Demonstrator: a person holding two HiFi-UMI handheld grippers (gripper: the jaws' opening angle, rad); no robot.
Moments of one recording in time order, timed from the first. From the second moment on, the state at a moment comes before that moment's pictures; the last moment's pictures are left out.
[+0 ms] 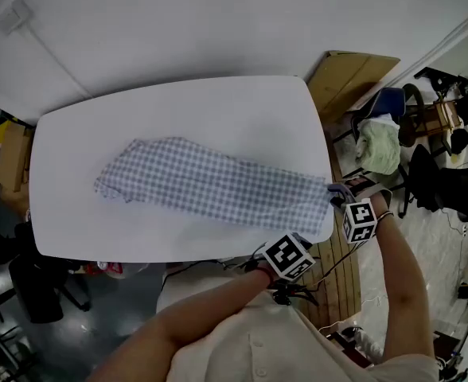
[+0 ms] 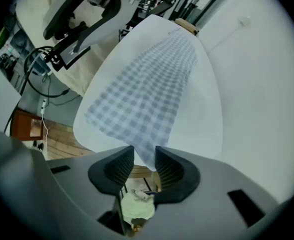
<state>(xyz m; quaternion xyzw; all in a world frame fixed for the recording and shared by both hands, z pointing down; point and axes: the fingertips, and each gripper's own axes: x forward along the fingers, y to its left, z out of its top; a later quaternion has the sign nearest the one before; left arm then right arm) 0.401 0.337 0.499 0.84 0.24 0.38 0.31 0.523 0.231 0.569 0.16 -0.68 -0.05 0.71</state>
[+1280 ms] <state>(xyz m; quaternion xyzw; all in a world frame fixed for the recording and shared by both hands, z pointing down) 0.372 0.315 0.515 0.84 0.21 0.38 0.33 0.550 0.247 0.581 0.28 -0.70 0.12 0.64</state>
